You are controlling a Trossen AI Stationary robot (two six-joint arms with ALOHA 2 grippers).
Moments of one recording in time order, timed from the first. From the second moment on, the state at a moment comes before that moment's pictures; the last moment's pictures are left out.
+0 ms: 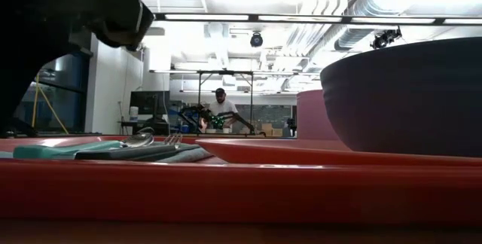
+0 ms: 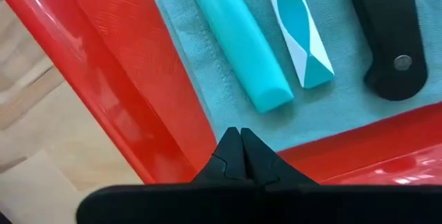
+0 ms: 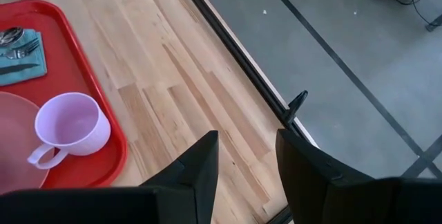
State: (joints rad) left arm -0.60 2.12 1.64 -1.20 0.02 -1.64; right arm -0.44 0.87 1.47 -1.35 0.23 -0.02
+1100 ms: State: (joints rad) left arm -0.61 2.17 1.65 -1.08 0.07 -1.65; right arm -0.44 0.87 1.47 -1.35 0.23 -0.03
